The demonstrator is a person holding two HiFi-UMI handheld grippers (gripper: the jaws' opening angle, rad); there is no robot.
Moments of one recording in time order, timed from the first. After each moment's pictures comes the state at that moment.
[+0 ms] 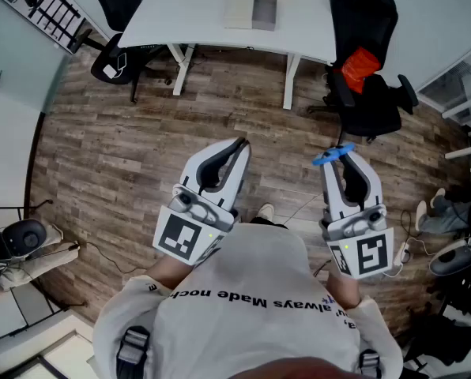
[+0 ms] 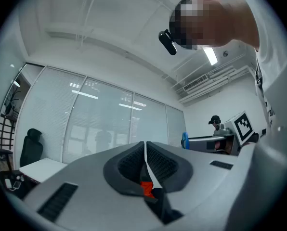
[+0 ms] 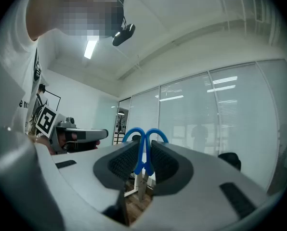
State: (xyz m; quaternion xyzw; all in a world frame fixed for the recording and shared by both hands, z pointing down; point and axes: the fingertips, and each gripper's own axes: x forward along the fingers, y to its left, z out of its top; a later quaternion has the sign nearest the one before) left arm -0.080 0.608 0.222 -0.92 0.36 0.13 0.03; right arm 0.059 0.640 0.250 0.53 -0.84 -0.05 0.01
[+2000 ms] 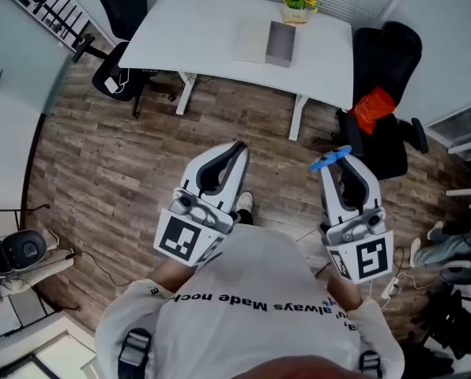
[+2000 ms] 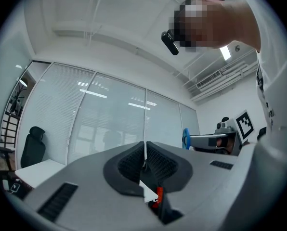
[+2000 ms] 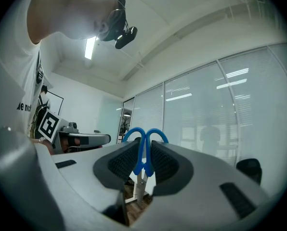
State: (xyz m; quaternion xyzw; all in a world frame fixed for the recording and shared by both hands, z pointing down) left arm -0.076 0.408 0.230 -0.90 0.40 0.14 0.01; right arm 0.061 0.433 0.245 0.48 -0.87 -0.06 0.01
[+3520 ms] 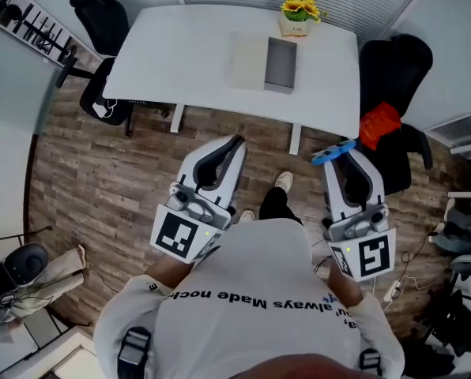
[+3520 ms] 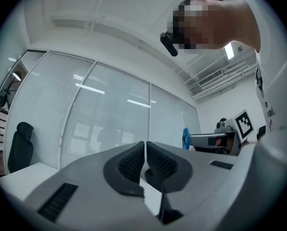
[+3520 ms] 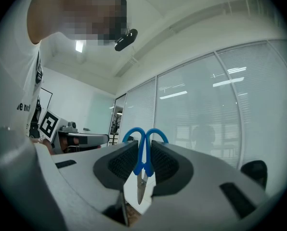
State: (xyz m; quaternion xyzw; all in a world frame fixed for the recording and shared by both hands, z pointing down) left arm -0.077 0.210 0.241 -0.92 0.38 0.13 0.01; right arm 0.062 0.243 0.254 0.51 -0.86 -0.06 0.01
